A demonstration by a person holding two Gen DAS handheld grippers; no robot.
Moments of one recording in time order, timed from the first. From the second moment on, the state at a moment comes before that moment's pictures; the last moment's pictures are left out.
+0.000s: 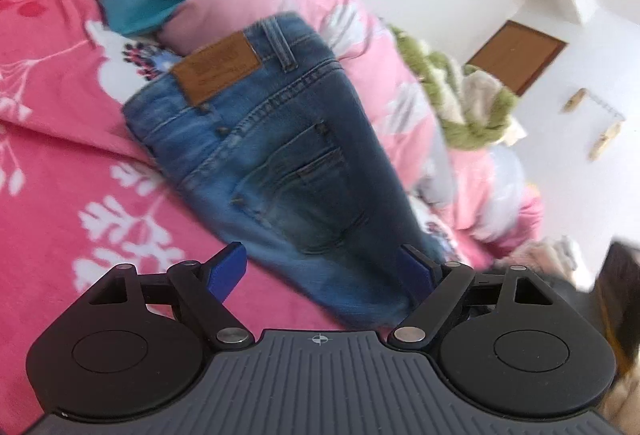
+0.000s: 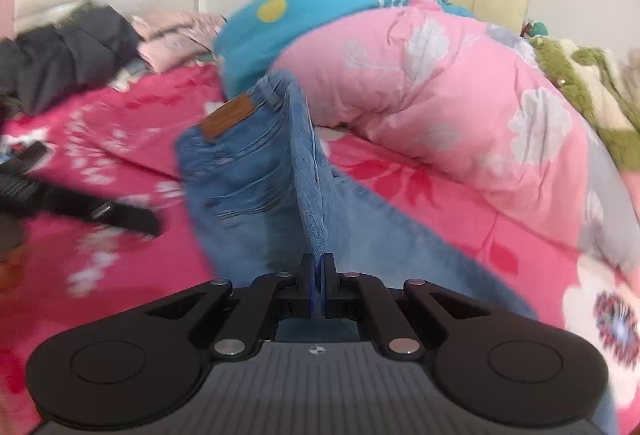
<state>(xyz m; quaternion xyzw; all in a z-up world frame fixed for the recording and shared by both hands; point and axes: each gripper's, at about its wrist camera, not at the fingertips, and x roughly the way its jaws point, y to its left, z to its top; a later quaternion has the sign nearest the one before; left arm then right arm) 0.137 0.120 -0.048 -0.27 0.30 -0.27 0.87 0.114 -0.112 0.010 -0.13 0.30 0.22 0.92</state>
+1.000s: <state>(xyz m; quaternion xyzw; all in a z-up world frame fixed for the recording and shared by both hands) 0.110 0.153 -0.081 -0.31 0.37 -0.20 0.85 0.101 -0.101 0.061 -0.08 0.24 0.28 0.93</state>
